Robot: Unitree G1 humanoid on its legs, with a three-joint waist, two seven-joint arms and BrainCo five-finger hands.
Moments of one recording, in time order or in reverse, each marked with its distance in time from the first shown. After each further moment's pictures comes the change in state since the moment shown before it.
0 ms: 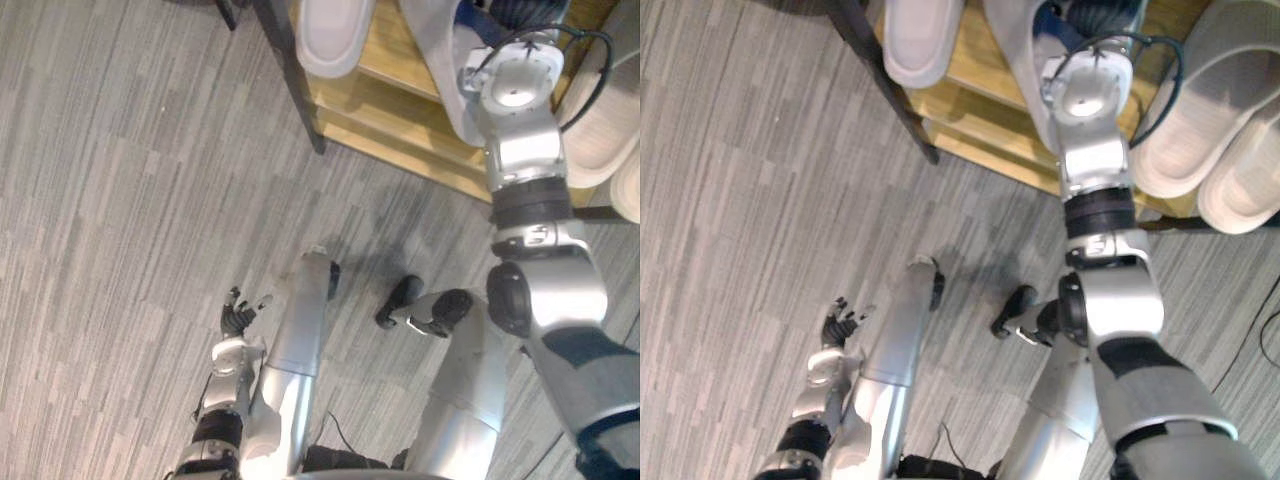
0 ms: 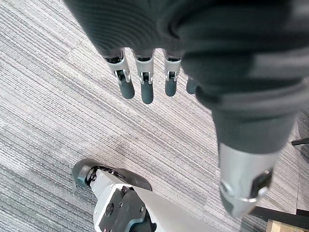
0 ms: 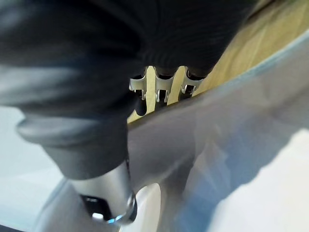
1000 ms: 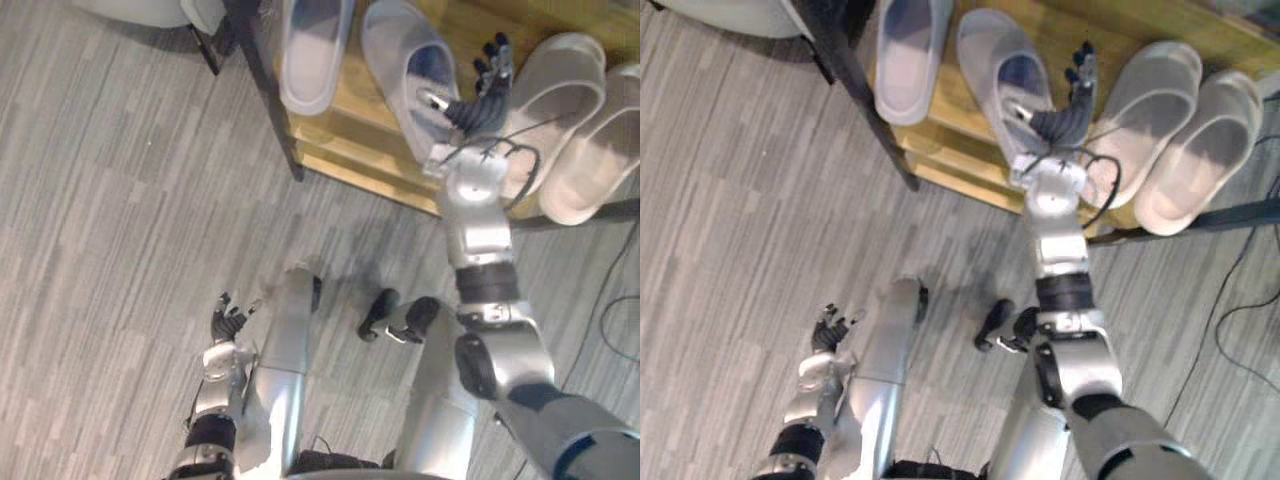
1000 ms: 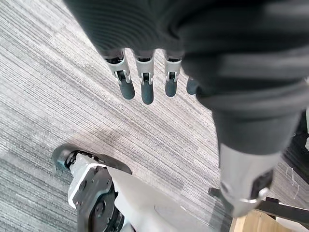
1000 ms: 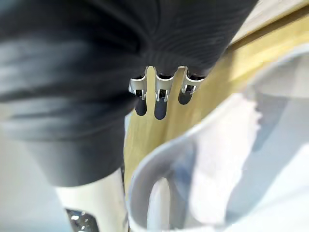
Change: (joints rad) left arm 0.018 0.023 0.032 0.006 -0.016 0.005 -0.007; right arm 0.407 0.205 -0.039 -0.286 0.196 -0.088 0.058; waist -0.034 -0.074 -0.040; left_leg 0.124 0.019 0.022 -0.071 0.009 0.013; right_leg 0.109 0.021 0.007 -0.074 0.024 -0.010
